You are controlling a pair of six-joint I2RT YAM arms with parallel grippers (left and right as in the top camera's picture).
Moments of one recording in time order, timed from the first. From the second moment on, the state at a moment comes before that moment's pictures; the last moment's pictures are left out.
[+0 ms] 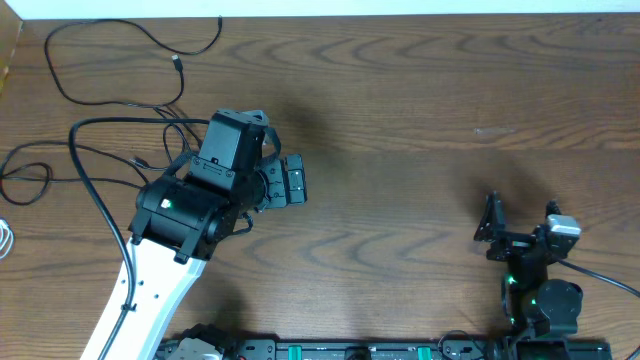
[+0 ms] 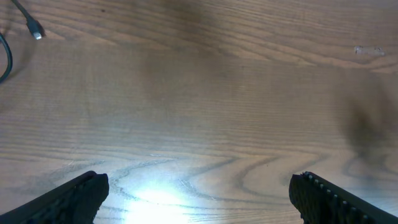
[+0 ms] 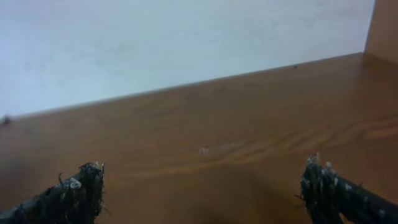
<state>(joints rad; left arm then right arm) -0.42 1.19 1.31 -1.11 0.02 -0.48 0.01 0.01 0.01 -0.06 0.08 0.17</state>
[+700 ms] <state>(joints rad) -0.42 1.19 1.31 -1.11 0.02 -0.48 0.04 0.01 0.01 -0.07 0.05 -0.10</state>
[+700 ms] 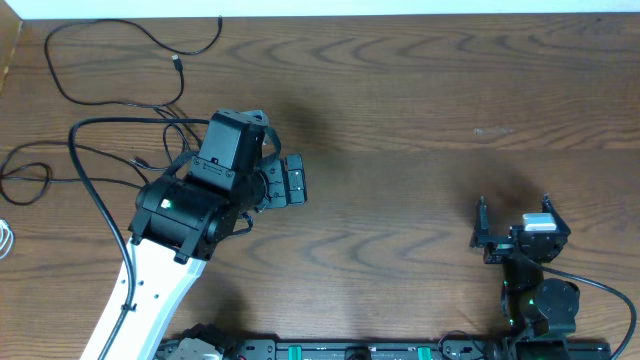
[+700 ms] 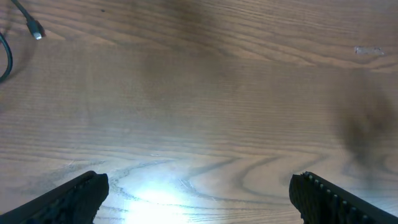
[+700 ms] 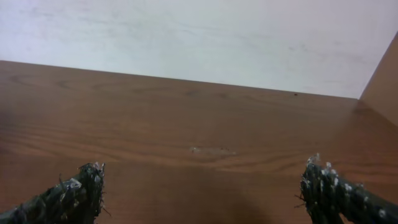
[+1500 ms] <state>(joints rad) -0.42 1.19 1.31 -1.11 0.02 -0.48 0.04 0.01 0.01 -0.07 0.05 -0.01</state>
